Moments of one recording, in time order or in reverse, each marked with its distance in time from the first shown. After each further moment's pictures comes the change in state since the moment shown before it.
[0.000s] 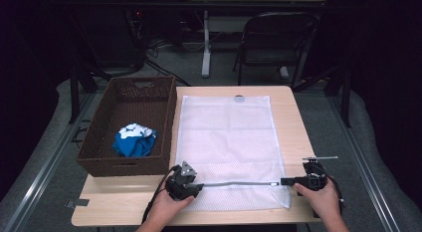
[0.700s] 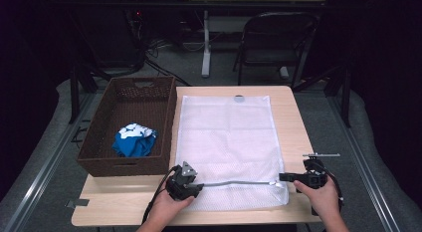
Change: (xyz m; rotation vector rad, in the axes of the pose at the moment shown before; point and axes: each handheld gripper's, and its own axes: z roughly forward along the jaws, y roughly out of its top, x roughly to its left) left arm -0.001 0.000 0.000 0.005 0.003 0.002; right arm 0.016 0.006 -0.011 -0.069 0.043 -0.044
